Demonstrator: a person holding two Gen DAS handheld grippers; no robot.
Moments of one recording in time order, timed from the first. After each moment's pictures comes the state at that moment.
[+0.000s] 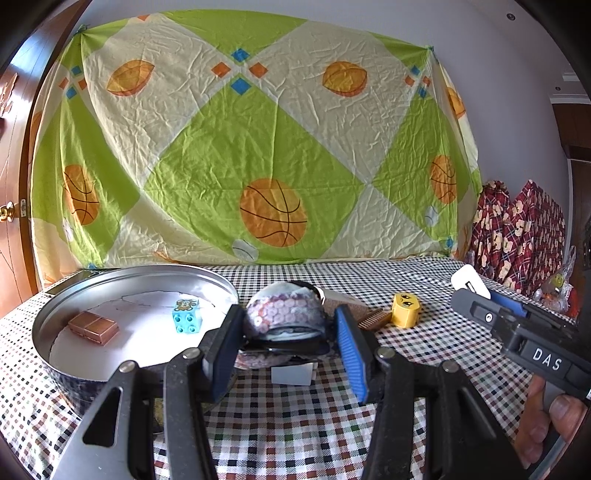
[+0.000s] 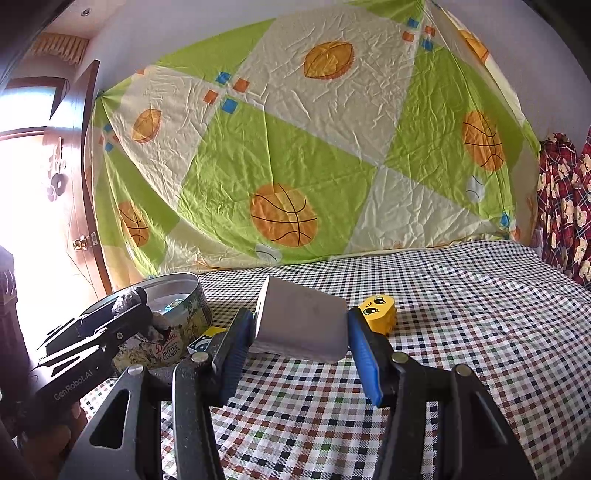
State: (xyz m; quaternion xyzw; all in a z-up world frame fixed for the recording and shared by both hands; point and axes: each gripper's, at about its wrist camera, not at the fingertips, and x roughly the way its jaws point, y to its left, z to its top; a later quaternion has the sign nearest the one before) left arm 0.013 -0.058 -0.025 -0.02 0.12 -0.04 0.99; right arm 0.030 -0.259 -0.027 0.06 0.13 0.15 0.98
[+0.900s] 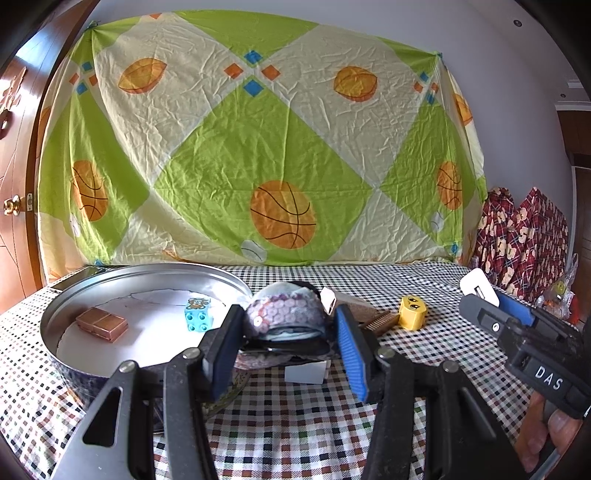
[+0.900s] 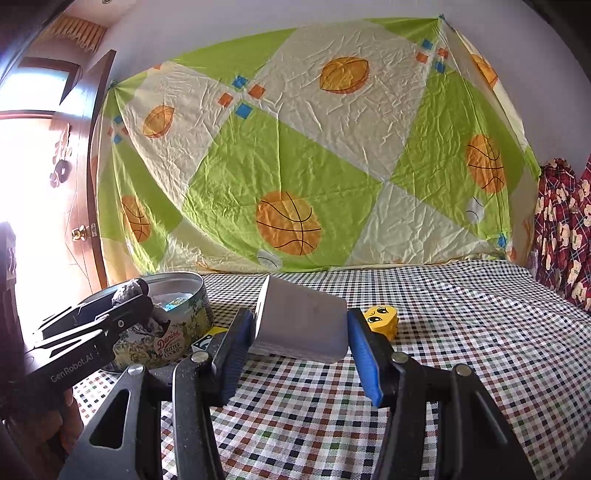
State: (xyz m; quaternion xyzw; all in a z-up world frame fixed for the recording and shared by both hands) left arm 0.008 -0.045 -0.026 -0.03 0.11 -0.03 0.99; right arm 0.014 -0.244 -0.028 0.04 0.10 0.14 0.98
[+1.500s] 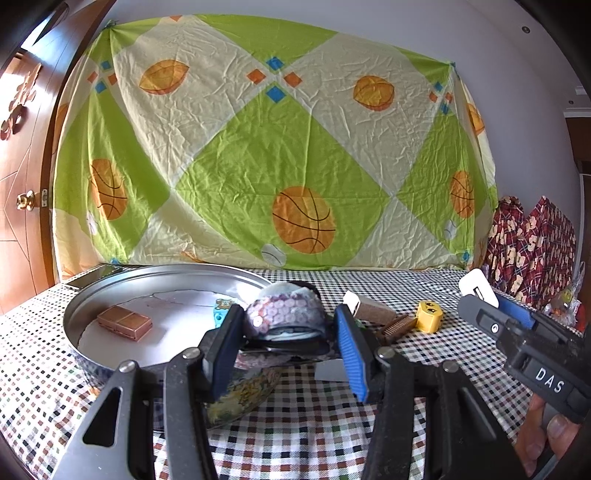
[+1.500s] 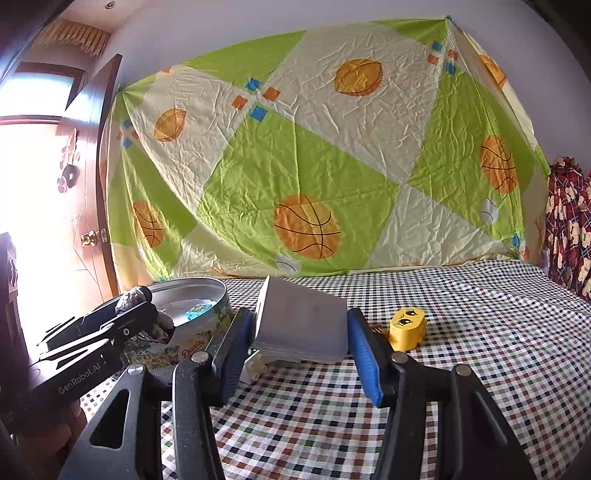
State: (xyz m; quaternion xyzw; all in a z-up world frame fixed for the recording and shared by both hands) left arm -0.001 -0.018 -0.028 -0.05 0.10 -0.01 0.99; right arm 0.012 -0.212 -0.026 0.04 0.09 0.16 0.98
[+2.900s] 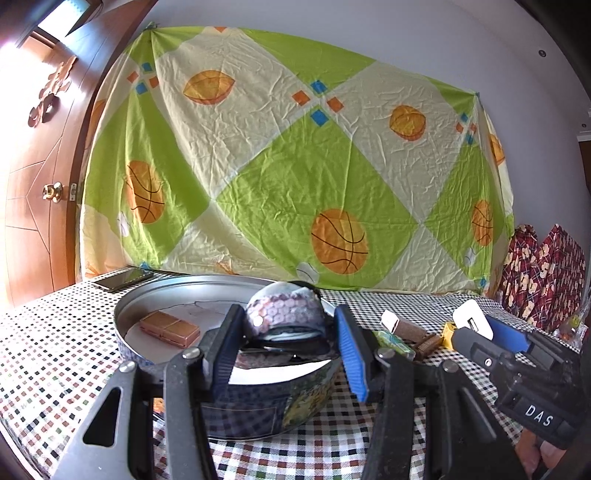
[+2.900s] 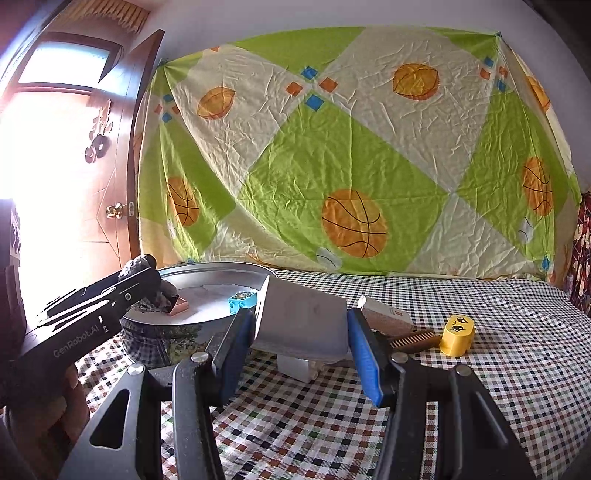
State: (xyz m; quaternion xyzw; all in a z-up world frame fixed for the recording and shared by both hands) left arm -0.020 0.038 -0.031 -0.08 0.06 0.02 0.99; right arm 0.005 -0.149 -0.030 -0.02 0.09 0.20 0.97
